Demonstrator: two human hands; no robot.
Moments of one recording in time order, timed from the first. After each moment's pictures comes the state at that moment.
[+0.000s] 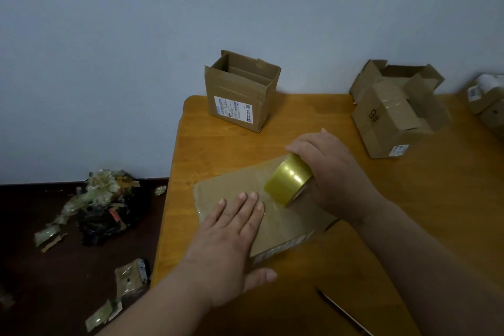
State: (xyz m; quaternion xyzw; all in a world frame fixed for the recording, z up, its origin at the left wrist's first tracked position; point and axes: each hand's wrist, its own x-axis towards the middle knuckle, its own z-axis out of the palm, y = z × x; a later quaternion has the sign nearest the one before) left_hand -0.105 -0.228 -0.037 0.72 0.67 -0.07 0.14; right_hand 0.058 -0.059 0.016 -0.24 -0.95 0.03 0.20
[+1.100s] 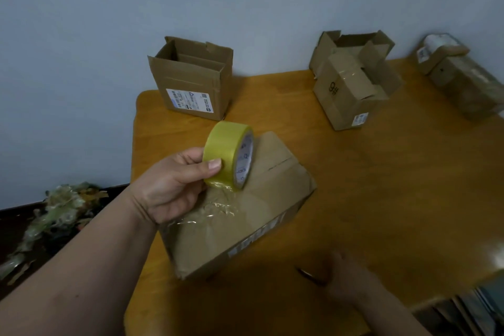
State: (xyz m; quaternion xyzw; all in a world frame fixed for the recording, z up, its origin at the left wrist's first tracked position) left_hand -0.149 -0.141 -0.007 0.29 0.40 0.46 0.73; right_hand 0.199 -0.152 -0.143 -0.63 -0.64 0.31 -0.31
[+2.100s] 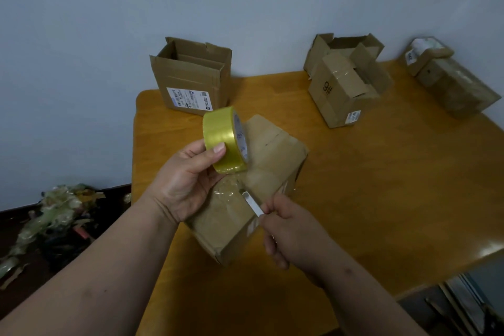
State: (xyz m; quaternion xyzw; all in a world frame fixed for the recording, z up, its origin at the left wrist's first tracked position) left_hand -0.128 -0.154 -0.013 0.24 0.39 0.57 0.68; right_hand 0.073 -0.178 0.013 -0.55 -0.57 0.60 0.09
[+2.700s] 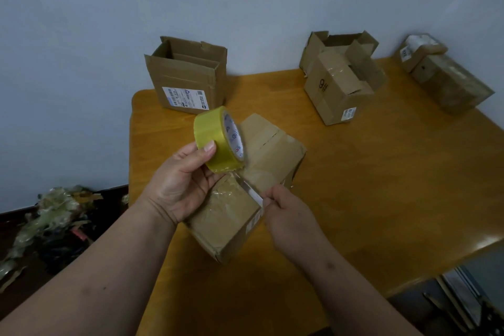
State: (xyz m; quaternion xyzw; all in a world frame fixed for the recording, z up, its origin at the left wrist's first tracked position) left_hand -0.128 -0.156 -0.020 0.21 0.35 0.58 0.70; right_hand 0.068 -0.176 0.004 -0.60 -0.62 0.49 0.13
